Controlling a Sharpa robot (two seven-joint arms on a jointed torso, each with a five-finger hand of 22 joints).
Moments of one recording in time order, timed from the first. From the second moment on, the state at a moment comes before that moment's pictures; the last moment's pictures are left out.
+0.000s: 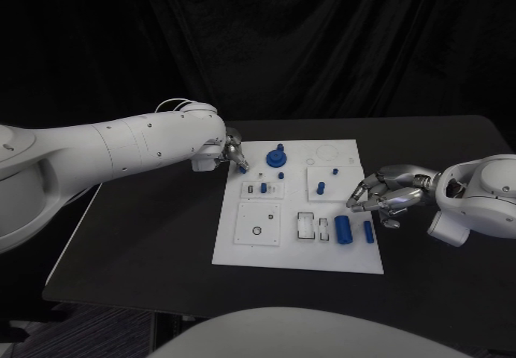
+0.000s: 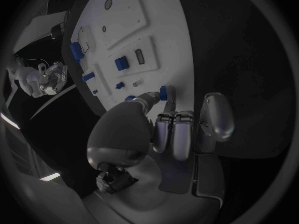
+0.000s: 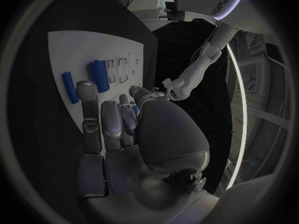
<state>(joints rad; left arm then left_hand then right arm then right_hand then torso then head) 1.35 -0.61 -0.21 1.08 -1.01 0.22 -0.47 1.19 0.01 0.34 0.10 0.49 1.00 0.05 0.21 0.98 1.47 -0.03 1.57 1.31 1.47 -0.08 1.57 1.31 0.07 1.42 0.04 1.18 1.31 1.40 -0.95 -0.25 1.63 -0.59 0.18 -0.23 1.39 0.04 0.19 0.12 0.37 0.58 0.15 0.70 0.07 1.23 0.07 1.46 1.18 1.41 0.00 1.29 1.19 0.15 1.22 0.11 0.88 1.12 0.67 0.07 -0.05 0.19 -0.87</state>
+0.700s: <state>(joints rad) 1.38 -0.78 -0.21 1.34 -0.91 0.13 -0.52 1.12 -0.04 0.47 0.07 0.45 1.02 0.05 0.22 1.01 1.47 -0.03 1.57 1.31 1.47 -0.08 1.57 1.31 0.07 1.42 0.04 1.18 1.31 1.40 -0.95 -0.25 1.63 -0.59 0.19 -0.25 1.40 0.03 0.19 0.12 0.37 0.58 0.15 0.70 0.07 1.23 0.07 1.45 1.18 1.41 0.00 1.29 1.18 0.15 1.22 0.11 0.88 1.12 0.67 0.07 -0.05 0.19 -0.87</state>
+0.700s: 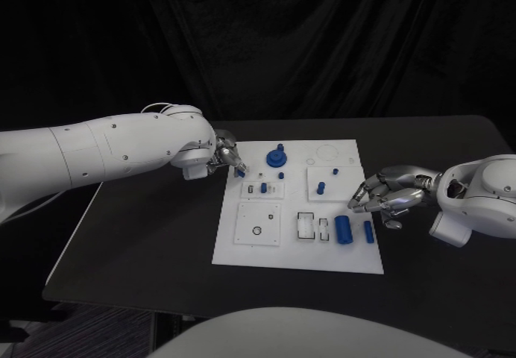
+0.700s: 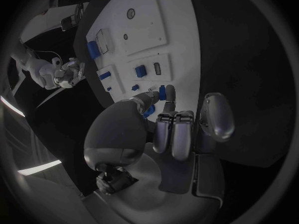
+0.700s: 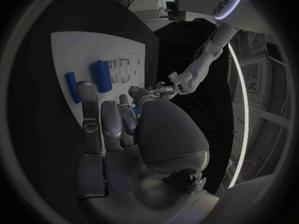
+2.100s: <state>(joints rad) 1.31 -0.80 -0.21 1.45 -0.98 -0.03 -0.54 1.08 -0.02 0.47 0.07 0.36 1.03 0.04 0.22 1.02 1.47 -0.03 1.57 1.31 1.47 -0.08 1.57 1.31 0.07 1.42 0.04 1.18 1.31 1.40 -0.96 -0.25 1.64 -0.59 0.19 -0.25 1.39 0.03 0.19 0.12 0.37 0.59 0.15 0.70 0.07 1.23 0.07 1.45 1.18 1.41 0.00 1.29 1.18 0.15 1.22 0.11 0.88 1.12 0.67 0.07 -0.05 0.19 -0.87</state>
